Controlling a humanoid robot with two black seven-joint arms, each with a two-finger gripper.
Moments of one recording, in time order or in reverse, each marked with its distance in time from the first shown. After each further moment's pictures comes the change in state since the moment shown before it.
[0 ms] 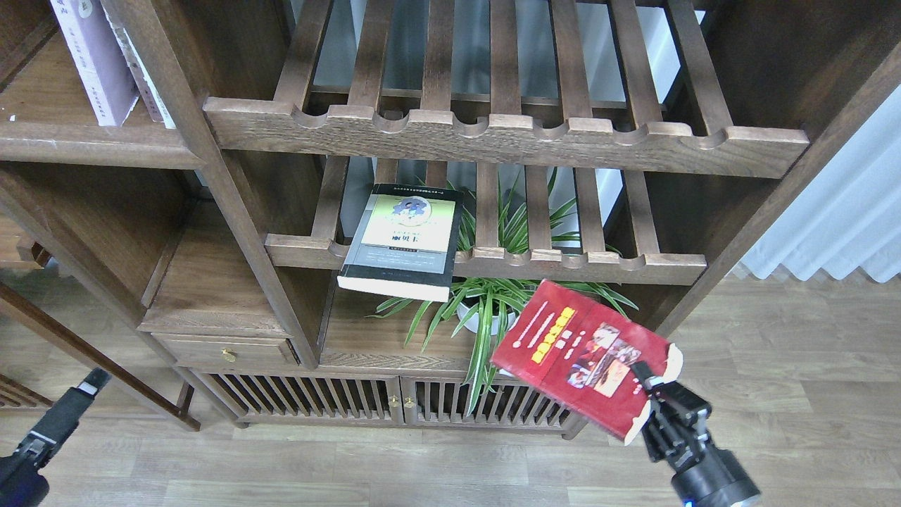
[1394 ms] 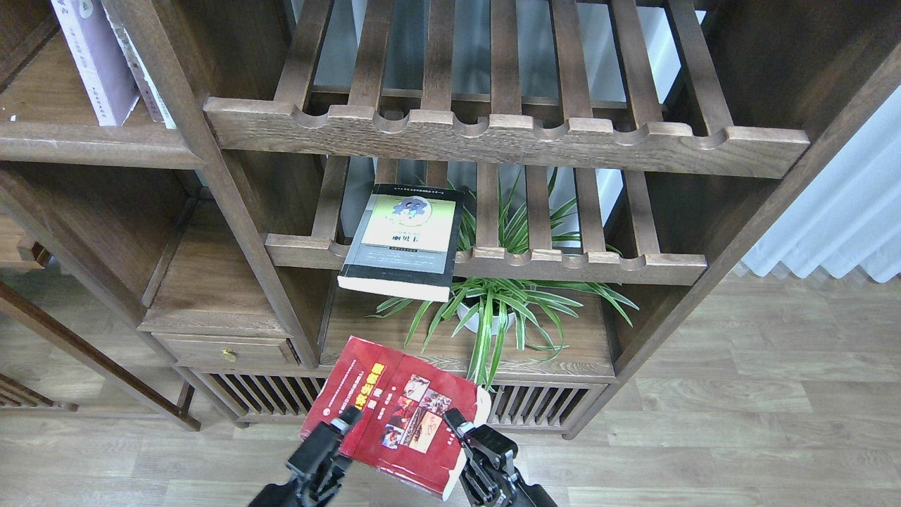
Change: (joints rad) left arm -0.064 -0.318 0.584 0.013 -0.232 0.000 -0.019; right arm 0.112 0.378 -0.237 -0.228 -0.182 0.000 -0.004
